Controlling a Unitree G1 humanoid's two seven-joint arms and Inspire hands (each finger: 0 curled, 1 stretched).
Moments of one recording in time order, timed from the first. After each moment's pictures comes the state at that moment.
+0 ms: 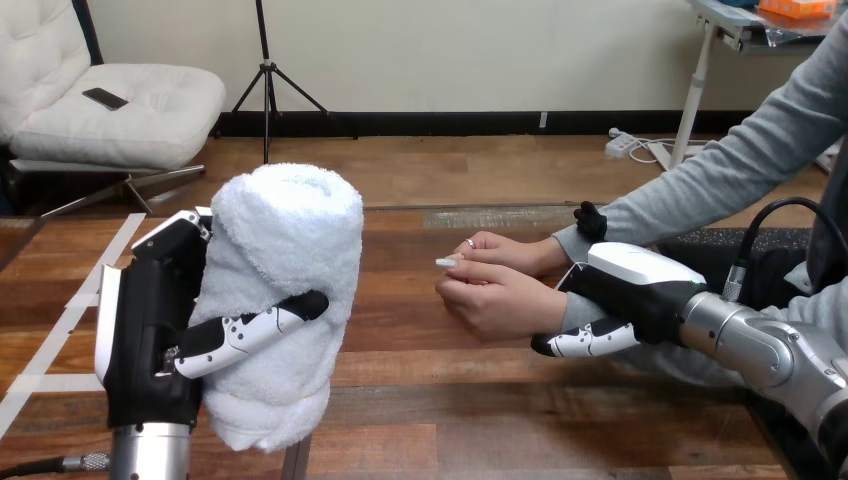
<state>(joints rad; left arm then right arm) 0.07 0.07 0.17 0.20 -0.11 -0.68 -0.13 -0.72 -0.54 0.40 1.16 -0.60 -0.63 0.16</state>
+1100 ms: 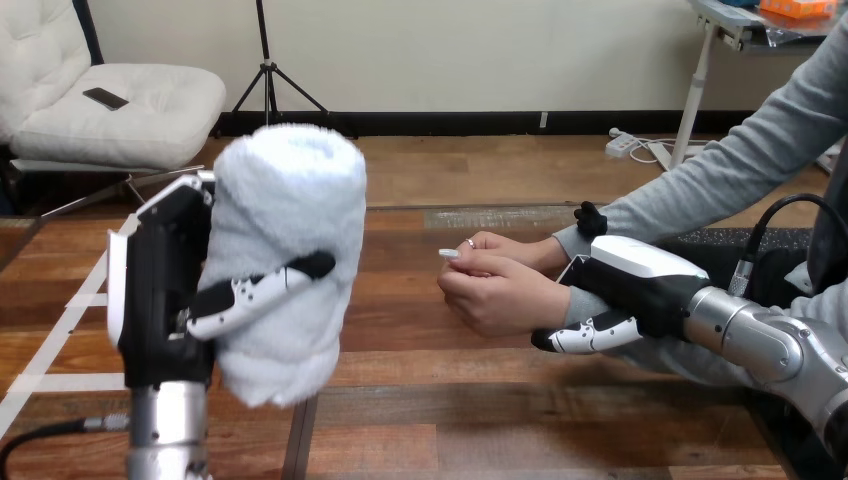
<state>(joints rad) -0.10 0.06 0.17 0.36 -0.07 -0.75 -0.05 -0.72 -0.55 0.38 1.16 -0.54 -0.66 0.21</state>
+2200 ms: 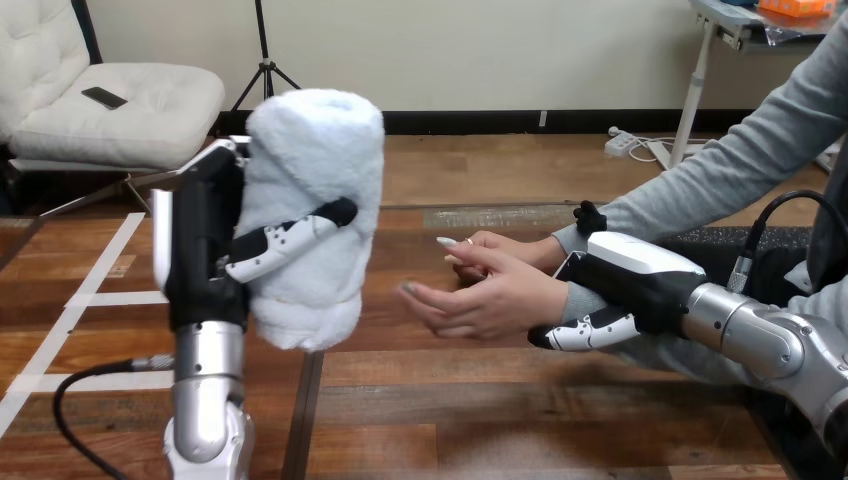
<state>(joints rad) -0.38 0.07 0.17 0.76 -0.03 -0.79 0.01 -0.72 -0.56 0.38 1.14 -0.52 -0.68 0.22</state>
